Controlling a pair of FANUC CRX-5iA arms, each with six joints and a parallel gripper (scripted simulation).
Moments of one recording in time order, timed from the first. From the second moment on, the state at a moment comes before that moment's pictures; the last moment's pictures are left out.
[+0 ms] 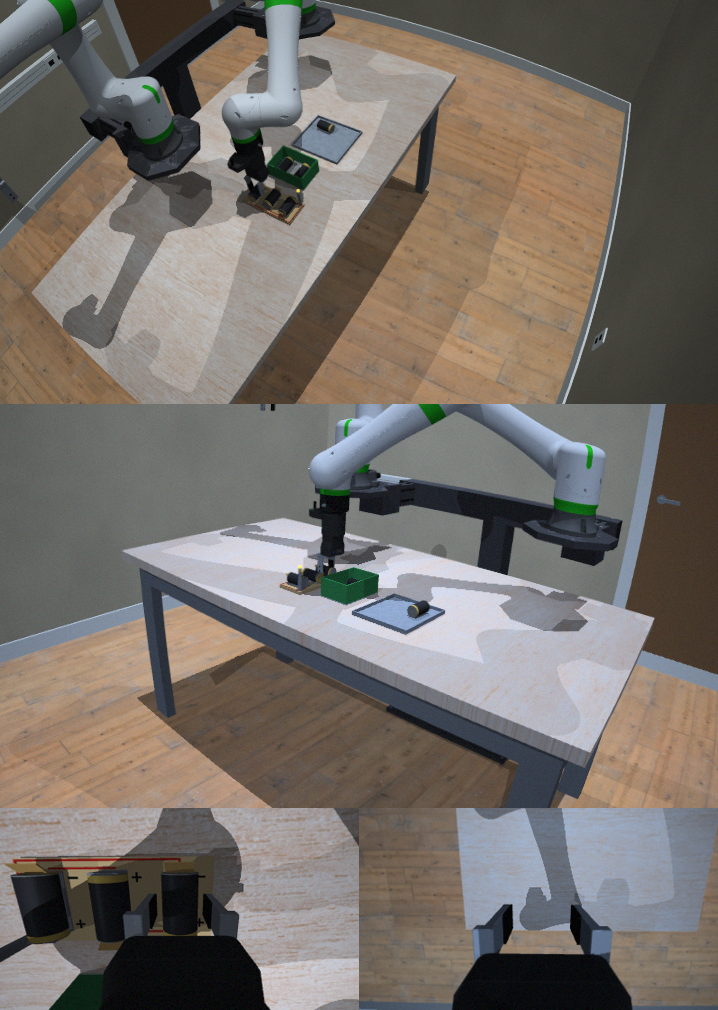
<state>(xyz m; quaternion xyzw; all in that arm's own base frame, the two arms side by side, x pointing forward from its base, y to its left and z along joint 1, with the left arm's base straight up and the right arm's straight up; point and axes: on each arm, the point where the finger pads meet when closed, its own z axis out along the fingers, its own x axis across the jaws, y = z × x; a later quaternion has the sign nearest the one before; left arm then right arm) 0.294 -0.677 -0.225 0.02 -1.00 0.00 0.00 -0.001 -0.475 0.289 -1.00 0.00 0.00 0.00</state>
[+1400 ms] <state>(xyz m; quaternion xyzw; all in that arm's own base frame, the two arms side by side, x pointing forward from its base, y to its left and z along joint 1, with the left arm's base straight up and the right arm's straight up) 0.294 -0.677 -0.160 0.02 -1.00 0.00 0.00 -0.001 -0.475 0.289 -1.00 0.00 0.00 0.00</state>
